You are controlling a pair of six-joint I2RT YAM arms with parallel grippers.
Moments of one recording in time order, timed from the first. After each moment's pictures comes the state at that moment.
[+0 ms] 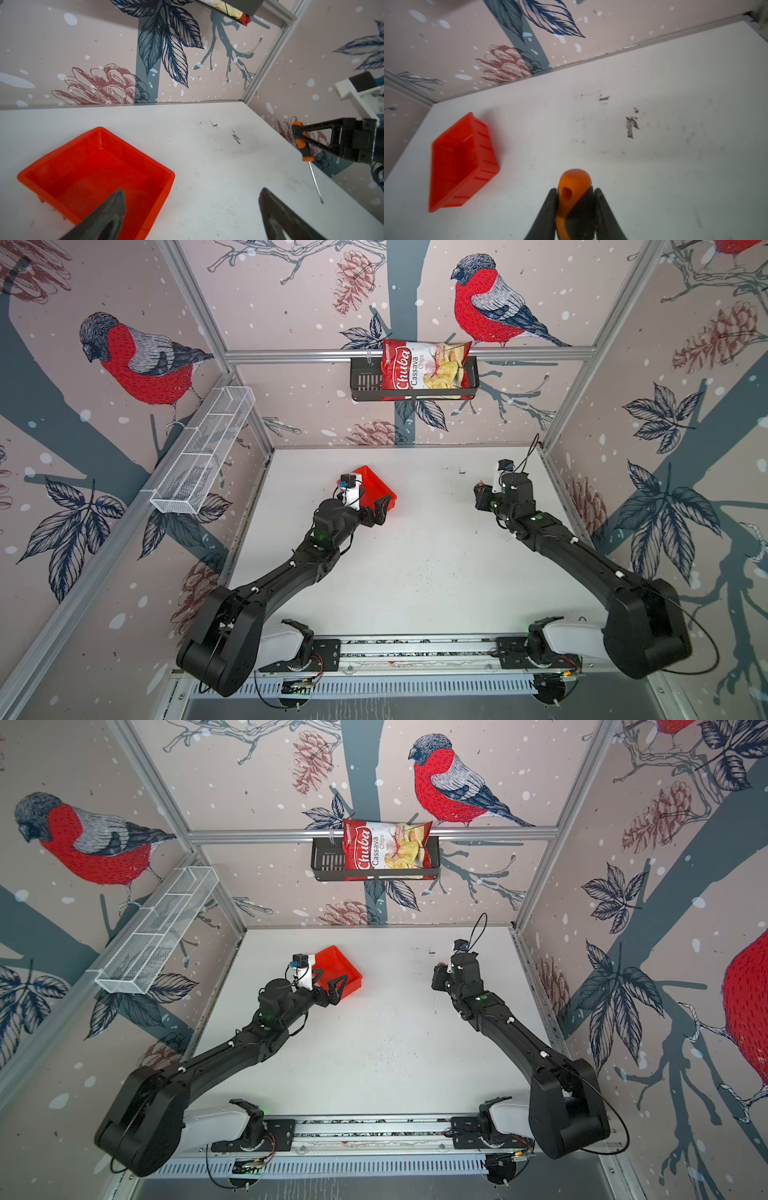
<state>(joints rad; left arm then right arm) -0.44 1.27 0.58 0.53 0.15 -0.33 0.37 1.30 0.85 -0.03 0.01 0.36</state>
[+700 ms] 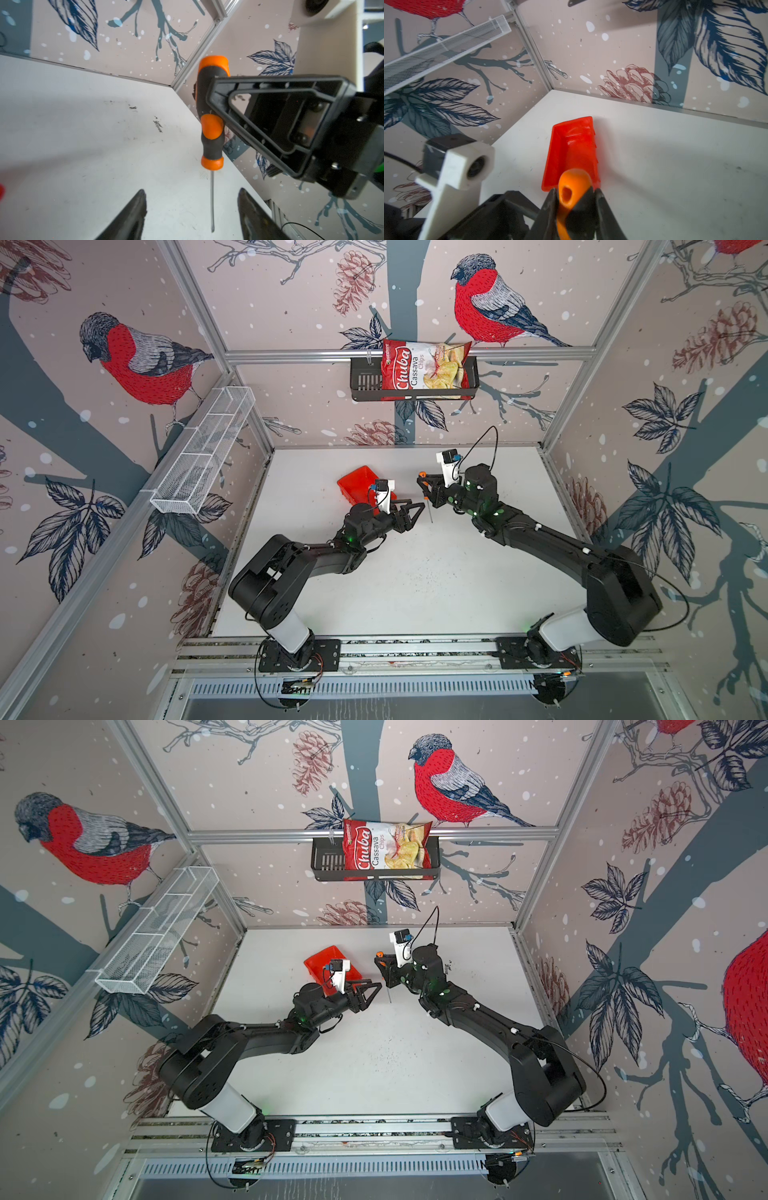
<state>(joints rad) -0.60 1.66 0.64 1.03 0.40 -0.66 0.63 1.49 0.98 0.29 -0.25 0.24</state>
